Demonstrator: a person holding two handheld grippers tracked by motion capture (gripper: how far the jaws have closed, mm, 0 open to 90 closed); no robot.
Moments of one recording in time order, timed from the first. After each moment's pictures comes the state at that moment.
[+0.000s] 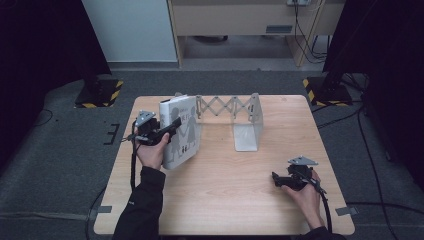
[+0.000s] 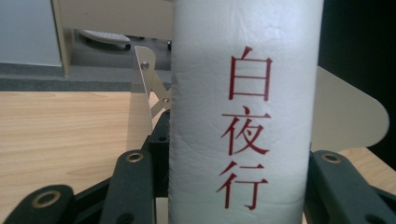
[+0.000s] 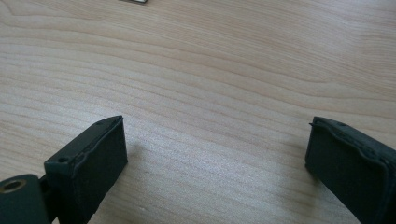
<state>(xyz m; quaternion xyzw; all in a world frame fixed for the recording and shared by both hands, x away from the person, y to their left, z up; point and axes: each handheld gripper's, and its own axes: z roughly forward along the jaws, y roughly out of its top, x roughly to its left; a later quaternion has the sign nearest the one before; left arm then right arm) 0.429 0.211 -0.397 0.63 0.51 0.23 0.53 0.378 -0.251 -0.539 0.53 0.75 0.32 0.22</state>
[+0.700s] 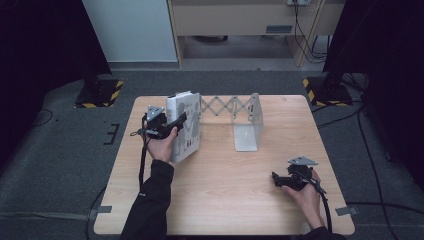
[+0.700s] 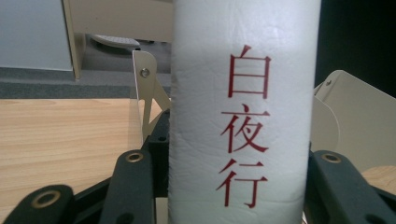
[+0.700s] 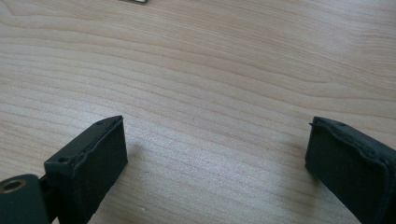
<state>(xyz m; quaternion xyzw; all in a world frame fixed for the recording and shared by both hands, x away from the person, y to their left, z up) 0.455 0.194 -0.408 0.63 0.52 0.25 0.53 0.378 -0.251 -0.539 0.53 0.76 0.32 0.22</state>
